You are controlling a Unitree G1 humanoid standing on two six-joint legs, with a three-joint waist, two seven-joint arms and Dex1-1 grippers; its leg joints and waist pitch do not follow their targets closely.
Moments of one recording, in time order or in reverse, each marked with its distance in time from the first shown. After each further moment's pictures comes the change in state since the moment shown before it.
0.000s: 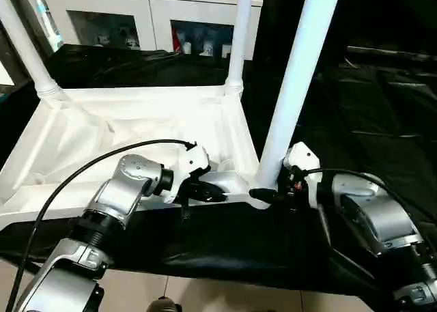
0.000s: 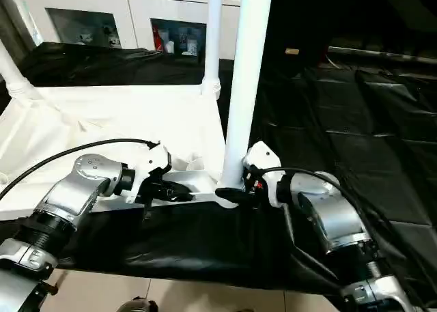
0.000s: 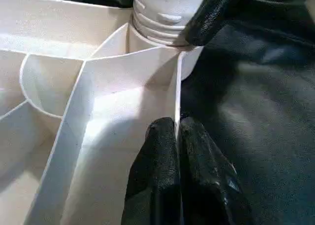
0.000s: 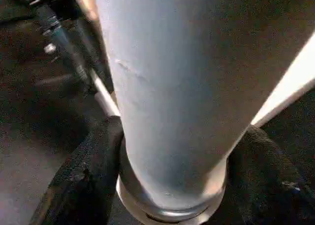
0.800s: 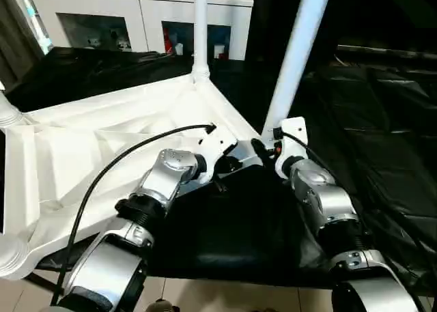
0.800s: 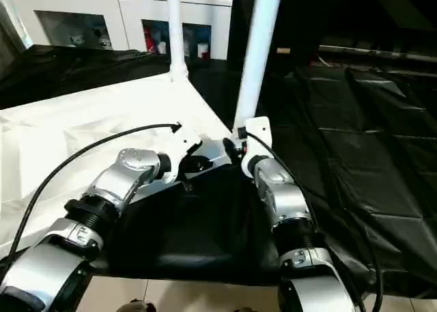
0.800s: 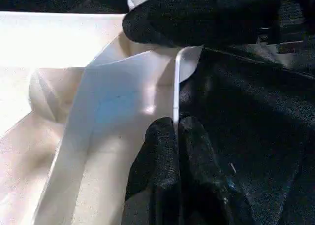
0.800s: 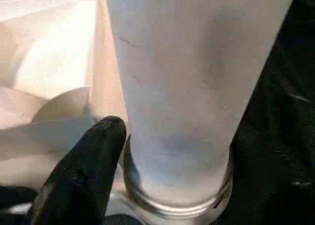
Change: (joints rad) left arm -0.159 -0.217 0.045 0.249 0.083 0.004 0.411; right arm -0.187 0.294 -0.185 0.317 -0.067 -0.046 -0.590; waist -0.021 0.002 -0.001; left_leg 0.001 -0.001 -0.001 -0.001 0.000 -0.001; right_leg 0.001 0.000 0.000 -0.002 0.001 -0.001
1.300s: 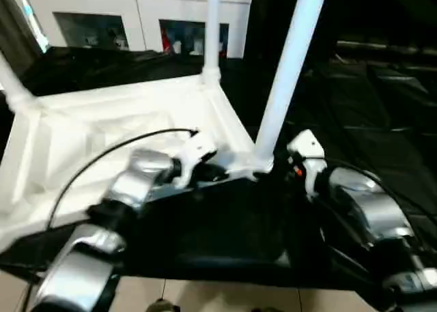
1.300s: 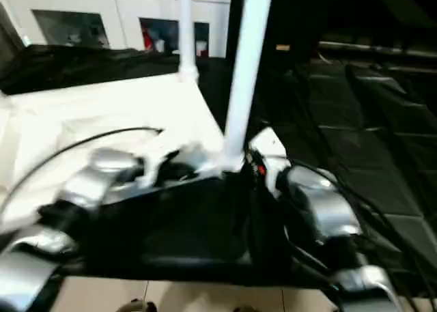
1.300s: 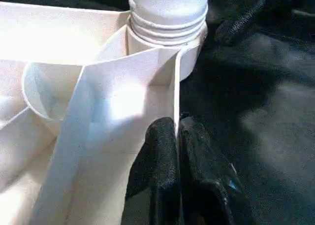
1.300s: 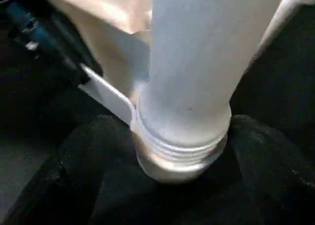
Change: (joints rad) left arm 0.116 0.197 -0.021 -0.171 -0.078 -0.033 -0.374; right arm 0.157 -0.328 0.160 -0.273 0.053 0.008 0.610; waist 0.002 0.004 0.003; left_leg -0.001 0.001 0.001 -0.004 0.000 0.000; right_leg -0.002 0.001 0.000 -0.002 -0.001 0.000
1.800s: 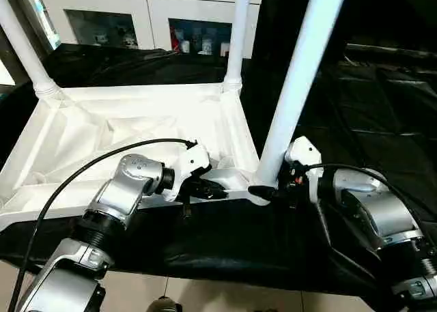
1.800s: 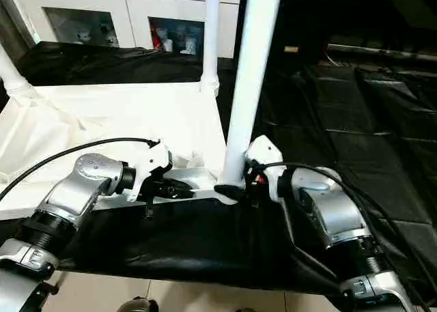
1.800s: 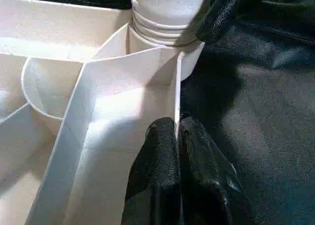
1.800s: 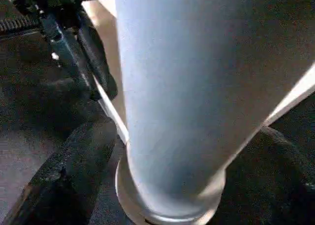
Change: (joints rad) left arm 0.046 0.019 -0.026 -0.094 -0.005 0.020 -0.066; right arm 0.003 -0.028 0.042 -0.057 0.016 0.017 0.077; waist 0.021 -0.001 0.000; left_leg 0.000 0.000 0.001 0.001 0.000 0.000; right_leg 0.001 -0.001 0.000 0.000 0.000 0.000
